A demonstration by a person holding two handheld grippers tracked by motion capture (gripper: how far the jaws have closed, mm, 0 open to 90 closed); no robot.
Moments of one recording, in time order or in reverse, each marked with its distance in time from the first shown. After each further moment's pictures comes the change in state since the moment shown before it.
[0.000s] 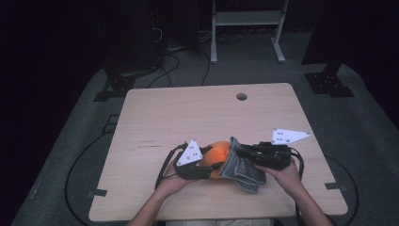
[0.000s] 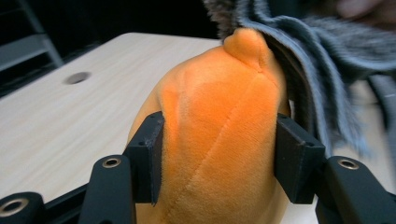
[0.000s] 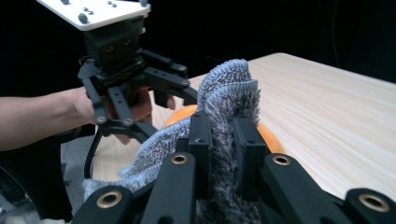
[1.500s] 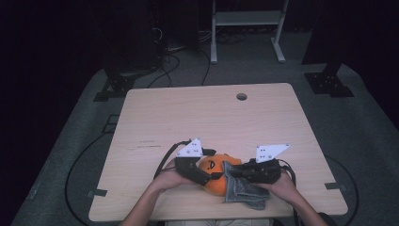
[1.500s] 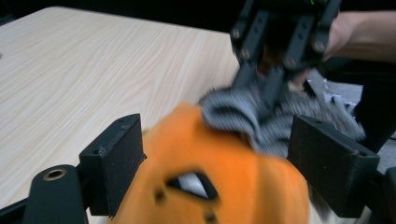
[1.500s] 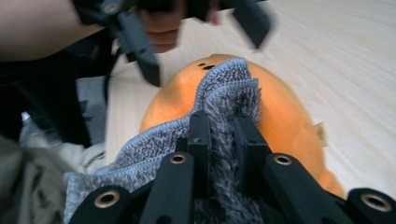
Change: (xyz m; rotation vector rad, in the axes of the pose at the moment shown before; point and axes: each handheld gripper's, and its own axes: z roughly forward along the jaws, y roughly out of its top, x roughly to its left) left arm 0.010 0.005 0.016 0.059 -0.317 -0.048; right arm 0.010 -0.043 0.021 0.222 0.111 -0.058
